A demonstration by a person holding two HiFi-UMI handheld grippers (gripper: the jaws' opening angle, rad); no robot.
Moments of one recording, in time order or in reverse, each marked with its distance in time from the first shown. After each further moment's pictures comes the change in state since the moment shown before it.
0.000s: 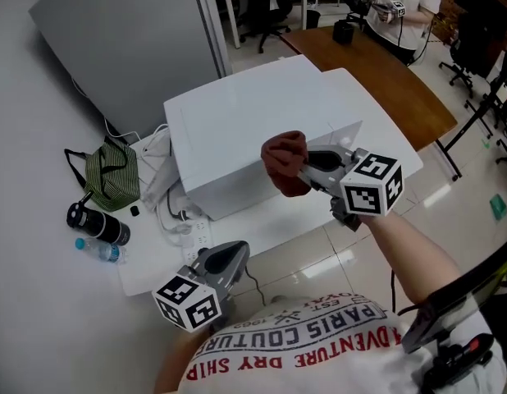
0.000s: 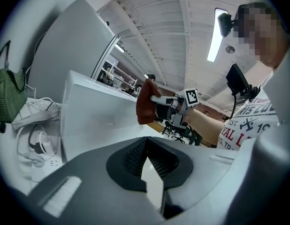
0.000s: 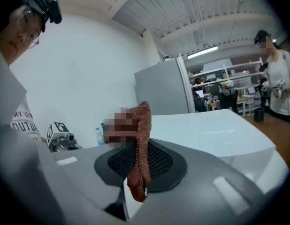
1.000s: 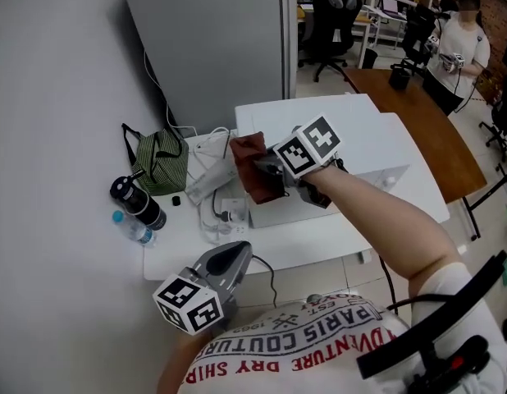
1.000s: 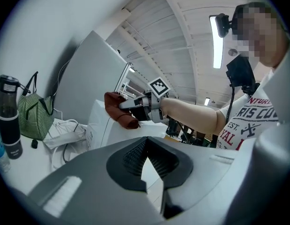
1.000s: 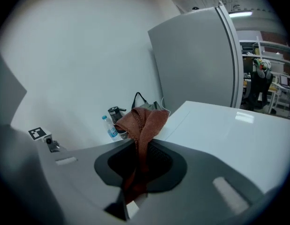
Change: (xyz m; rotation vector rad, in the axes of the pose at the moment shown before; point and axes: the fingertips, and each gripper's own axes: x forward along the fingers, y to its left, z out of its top) left arm -0.084 0.033 0.048 0.027 -0.216 0.192; right arm 0.201 0.071 0.028 -0.029 0.422 0.223
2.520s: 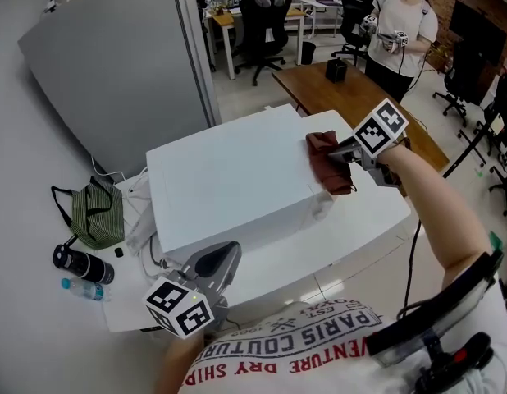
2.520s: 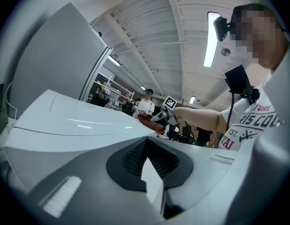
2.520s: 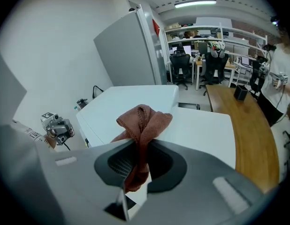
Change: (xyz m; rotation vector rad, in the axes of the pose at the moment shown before) left arm 0.173 -0.056 0.021 0.036 0.050 -0.193; right arm -0.283 -0.245 -0.143 0.265 0.172 -0.249
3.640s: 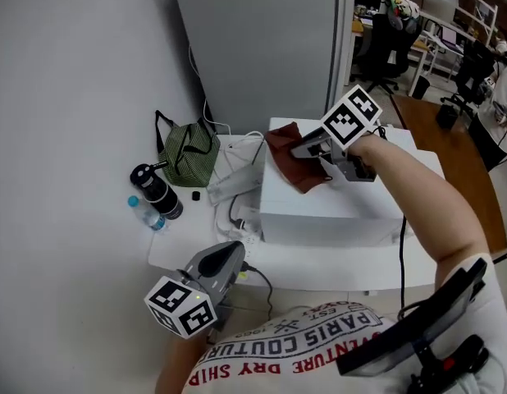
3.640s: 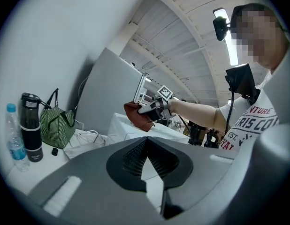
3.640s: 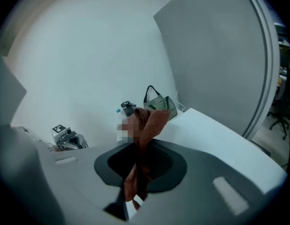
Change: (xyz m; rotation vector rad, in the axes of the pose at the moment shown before) left arm -0.186 0.051 0.005 -0.043 -0.160 0.469; right arm 0.181 0.299 0.165 -0.421 0.065 0.519
